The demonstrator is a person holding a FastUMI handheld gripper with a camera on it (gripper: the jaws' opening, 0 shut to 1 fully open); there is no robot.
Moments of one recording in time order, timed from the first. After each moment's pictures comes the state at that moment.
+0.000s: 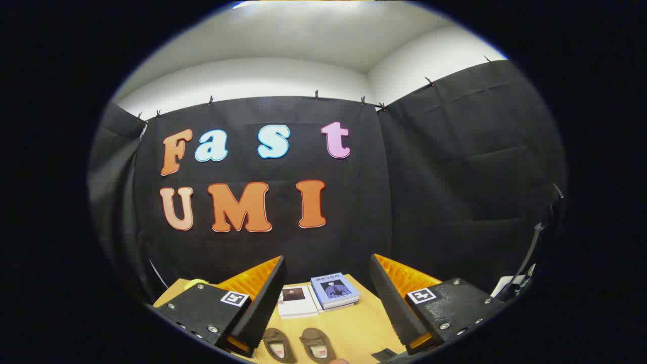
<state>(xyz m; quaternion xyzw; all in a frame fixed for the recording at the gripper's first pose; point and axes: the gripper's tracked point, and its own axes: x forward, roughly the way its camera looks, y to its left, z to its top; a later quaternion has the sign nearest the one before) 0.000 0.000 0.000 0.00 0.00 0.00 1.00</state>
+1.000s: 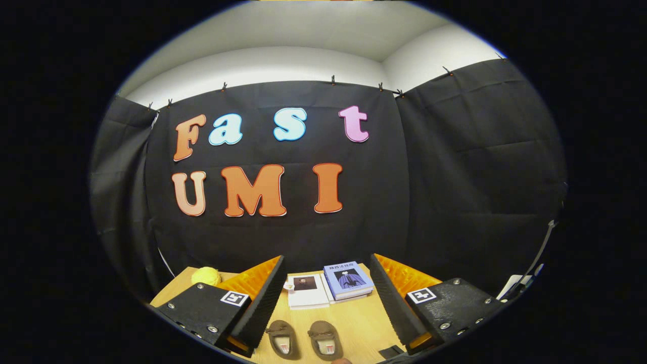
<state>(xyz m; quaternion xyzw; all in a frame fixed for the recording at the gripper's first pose) 0.021 0.028 -0.036 -0.01 0.04 0.05 1.00</state>
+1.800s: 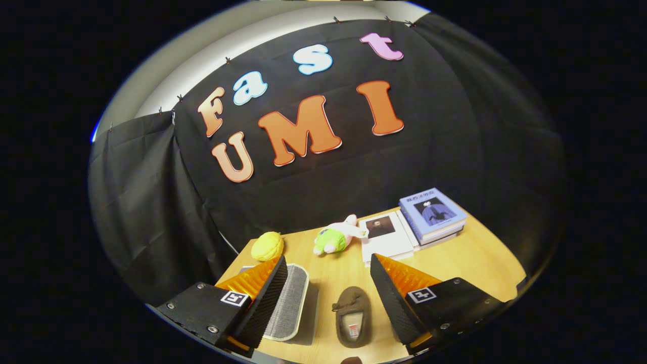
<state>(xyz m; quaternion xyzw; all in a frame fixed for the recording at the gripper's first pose) 0.055 0.149 -0.219 0.11 0.24 0.22 0.94</state>
